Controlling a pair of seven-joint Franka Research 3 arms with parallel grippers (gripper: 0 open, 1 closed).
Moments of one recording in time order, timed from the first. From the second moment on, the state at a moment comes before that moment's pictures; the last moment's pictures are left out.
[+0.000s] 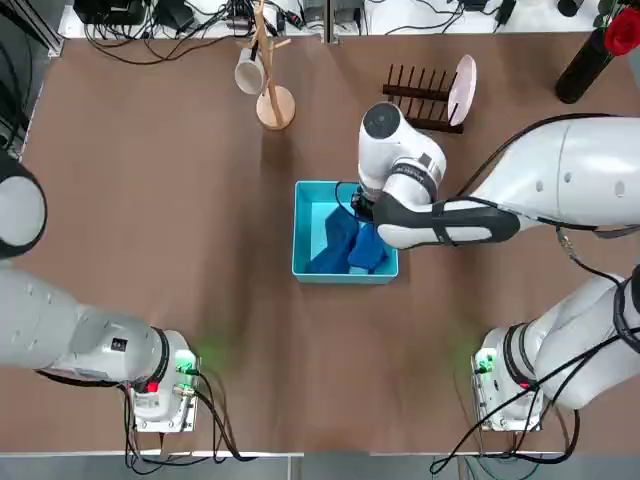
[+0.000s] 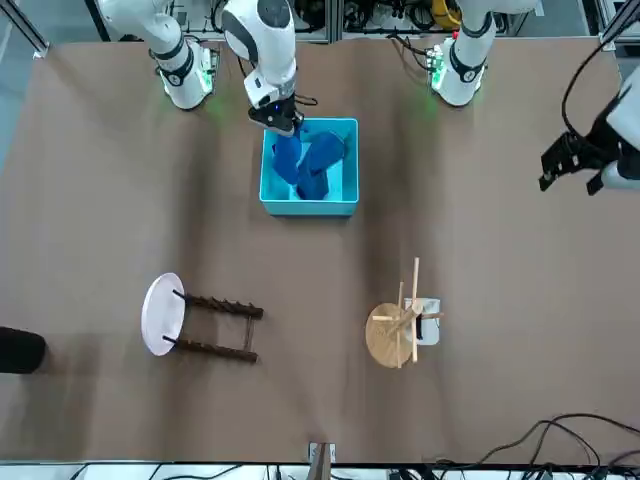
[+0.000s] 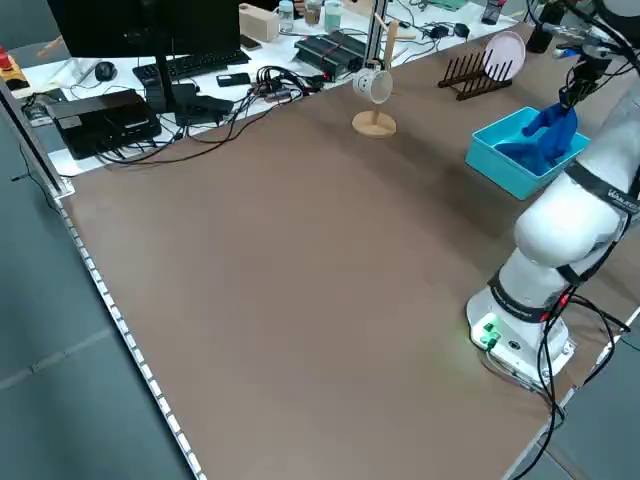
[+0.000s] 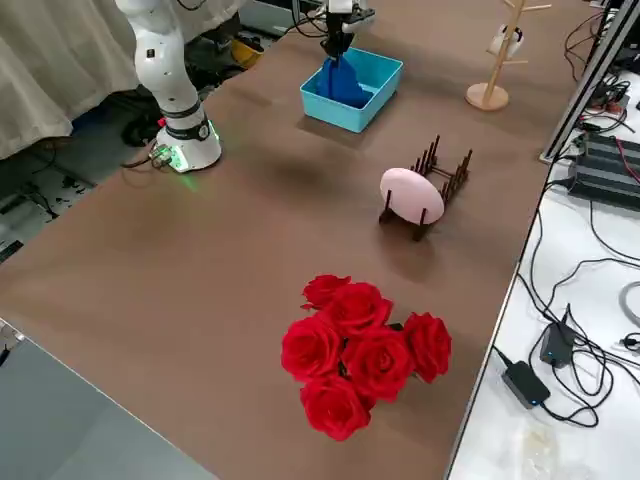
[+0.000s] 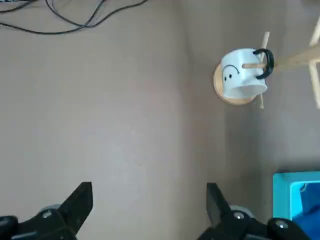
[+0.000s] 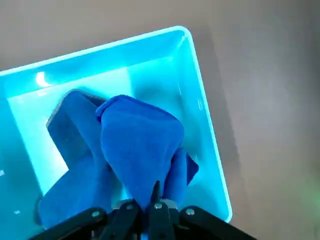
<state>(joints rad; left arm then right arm) -0.15 0.04 0.07 -1.50 -0.03 1.64 0.00 0.72 0.04 0.27 -2.28 -0.06 2.24 1.30</state>
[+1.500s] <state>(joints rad) -0.15 0.04 0.05 -1.50 -0.02 1.59 -0.02 0.26 0.05 0.24 -2.02 -0.15 2.10 0.94</state>
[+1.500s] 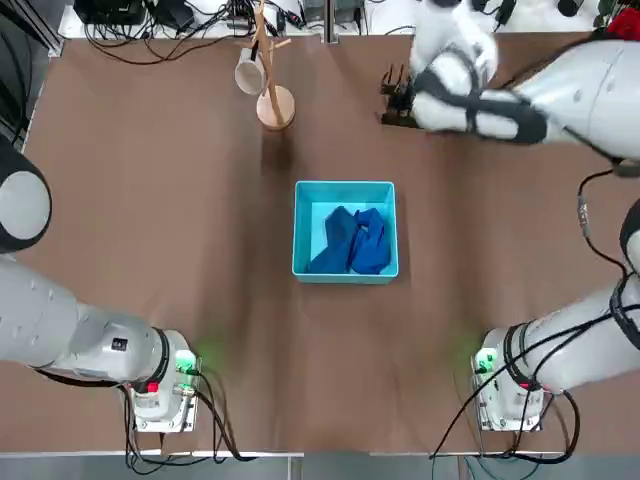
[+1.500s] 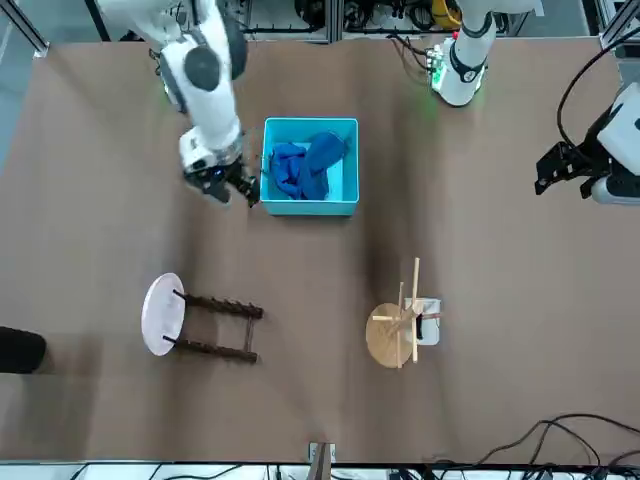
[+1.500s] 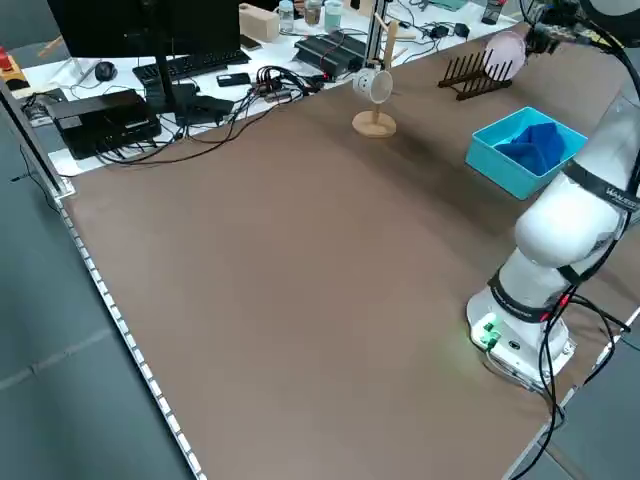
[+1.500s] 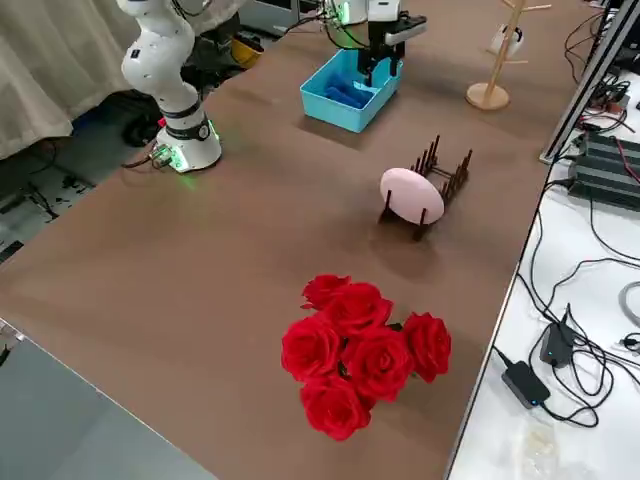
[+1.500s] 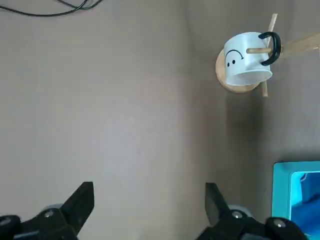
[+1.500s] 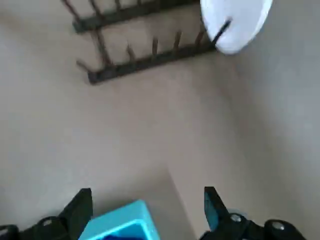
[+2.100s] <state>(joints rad) -0.14 0.04 0.04 -1.50 -0.01 1.59 -0.02 -0.21 0.05 0.23 -1.62 -0.09 1.75 0.18</state>
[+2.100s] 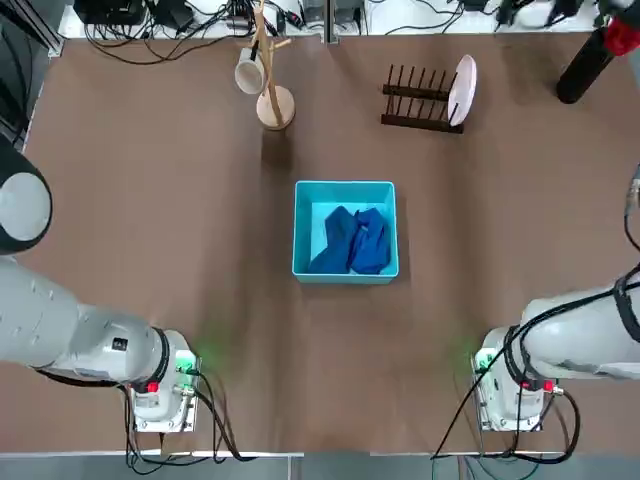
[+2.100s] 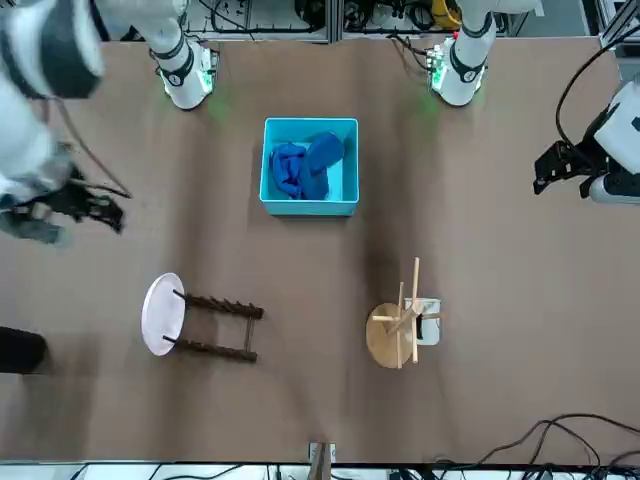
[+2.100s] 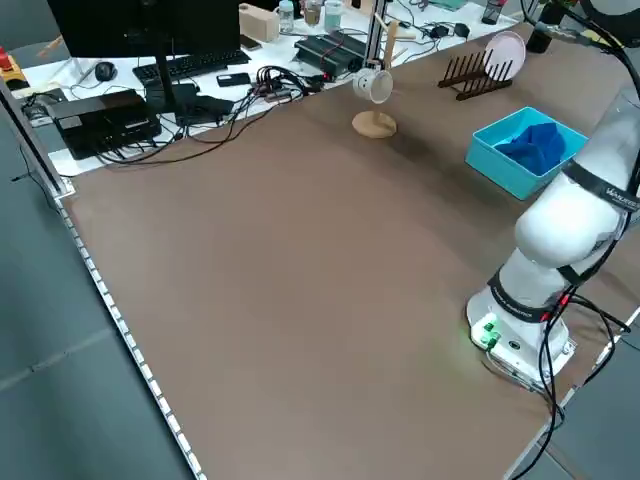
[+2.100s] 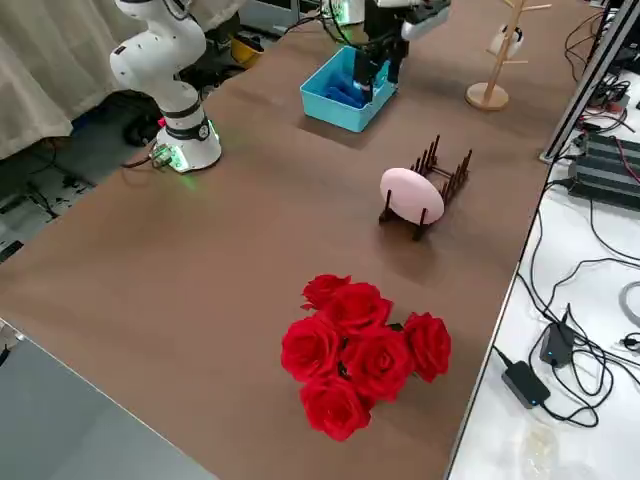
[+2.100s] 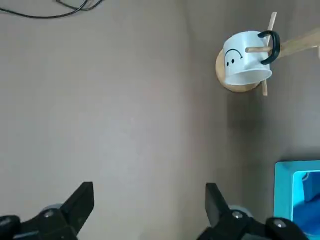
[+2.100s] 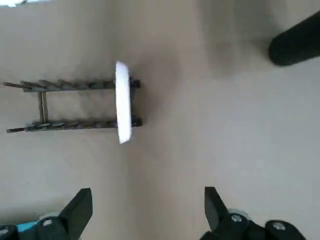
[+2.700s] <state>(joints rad) -0.14 0.04 0.04 -1.51 -0.01 1.59 -0.02 -0.26 0.04 0.23 -1.45 -0.09 1.57 0.11</state>
